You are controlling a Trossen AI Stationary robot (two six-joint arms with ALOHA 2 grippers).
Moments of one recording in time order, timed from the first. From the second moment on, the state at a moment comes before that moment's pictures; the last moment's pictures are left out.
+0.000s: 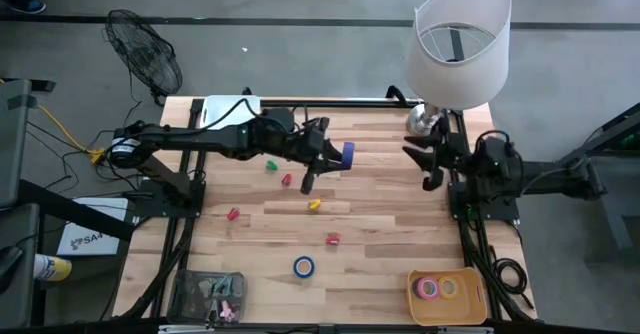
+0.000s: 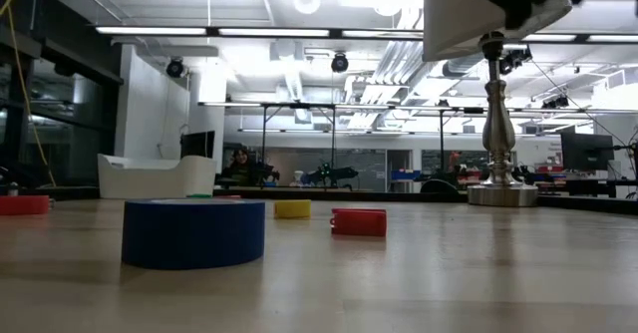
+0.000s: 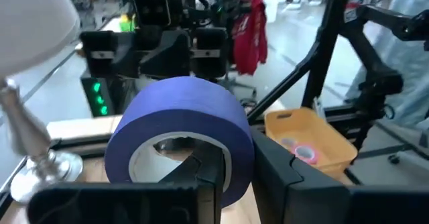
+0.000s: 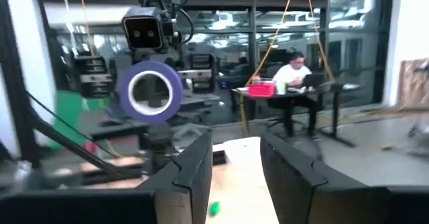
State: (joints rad) left arm 0.10 1.51 1.30 0.11 0.31 0.04; right arm -0.08 0.47 0.39 0.27 0.17 0.02
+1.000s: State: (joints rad) left arm 0.09 1.51 1.30 0.15 0.38 0.05; right arm -0.02 1.11 0.95 0.04 0.08 -0.09
